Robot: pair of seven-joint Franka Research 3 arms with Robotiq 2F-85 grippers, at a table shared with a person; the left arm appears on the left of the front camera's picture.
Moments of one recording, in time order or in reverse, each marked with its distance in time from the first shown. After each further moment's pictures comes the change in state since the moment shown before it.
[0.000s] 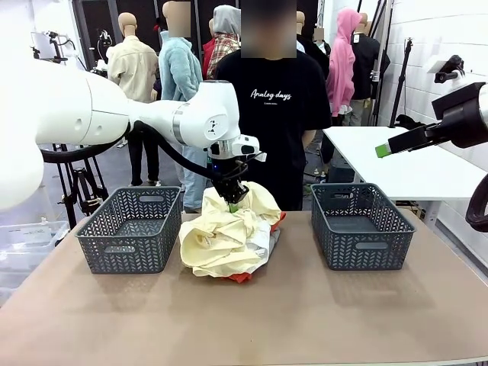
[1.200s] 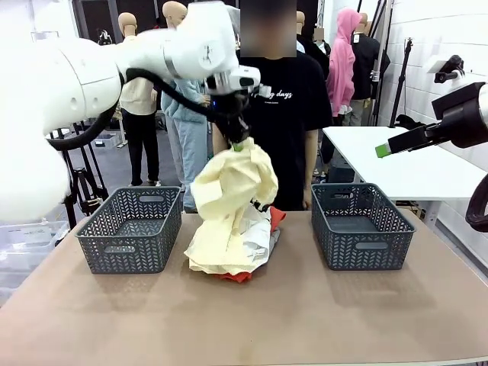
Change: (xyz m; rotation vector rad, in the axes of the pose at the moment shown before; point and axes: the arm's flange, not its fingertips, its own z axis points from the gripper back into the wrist) left arm 0.033 0.006 0.168 0.048 -0.151 -0.122; right arm 0.000 0.000 0.000 0.000 0.000 0.000
